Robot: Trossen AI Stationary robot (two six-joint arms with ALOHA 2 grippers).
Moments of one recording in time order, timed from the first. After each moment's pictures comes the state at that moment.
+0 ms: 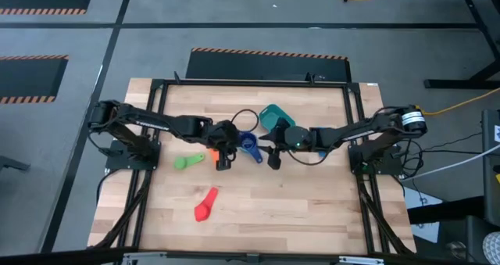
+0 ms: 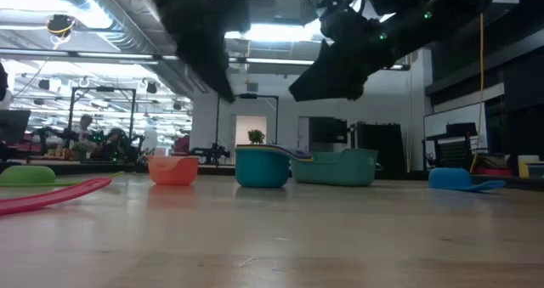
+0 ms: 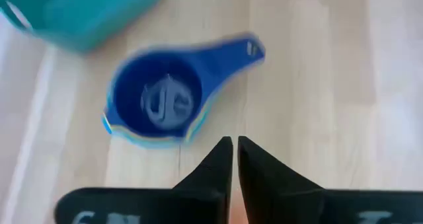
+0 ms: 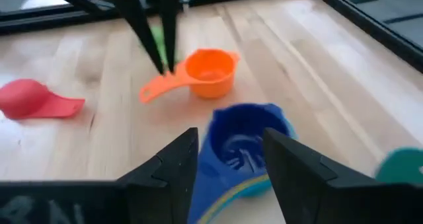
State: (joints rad) left arm 0.00 1.50 1.05 -0.47 -0.04 -0.07; right arm 0.03 1.54 0.74 0.33 0.21 0.17
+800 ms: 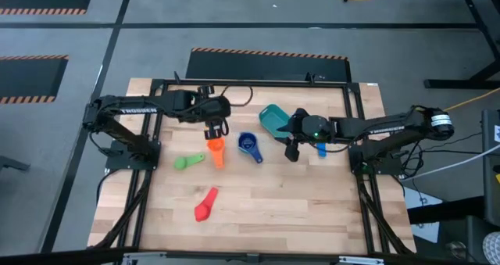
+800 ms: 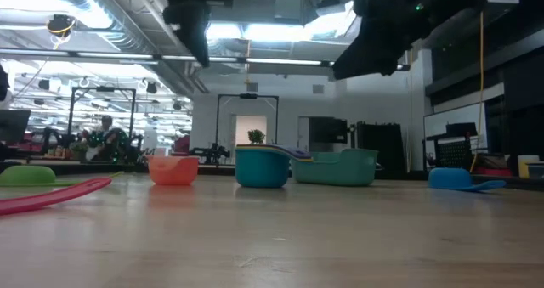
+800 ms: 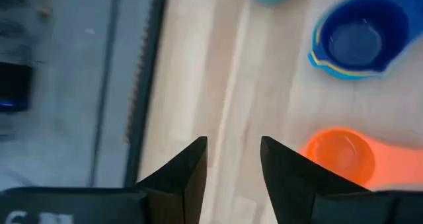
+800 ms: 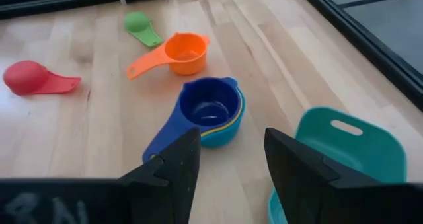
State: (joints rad) left arm 0.15 1.45 1.38 -1.04 -0.44 0.10; right arm 0.00 1.22 0.74 -0.09 0.21 0.17
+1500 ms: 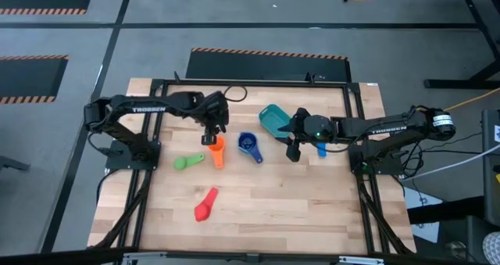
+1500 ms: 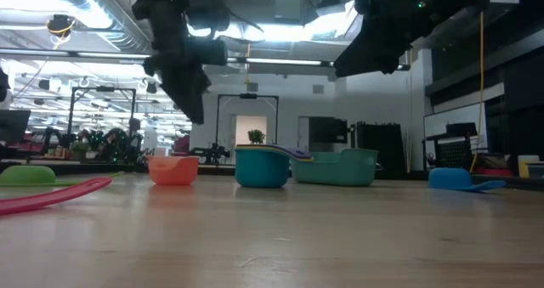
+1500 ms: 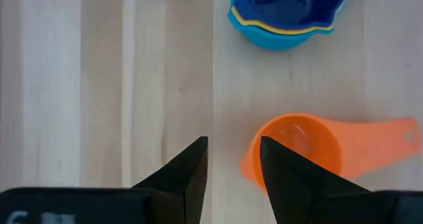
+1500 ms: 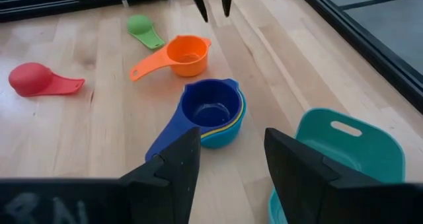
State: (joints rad) left arm 0.34 1.45 1.02 -0.70 0.03 0.32; right arm 0.00 1.21 0.74 -0.09 0.21 0.18
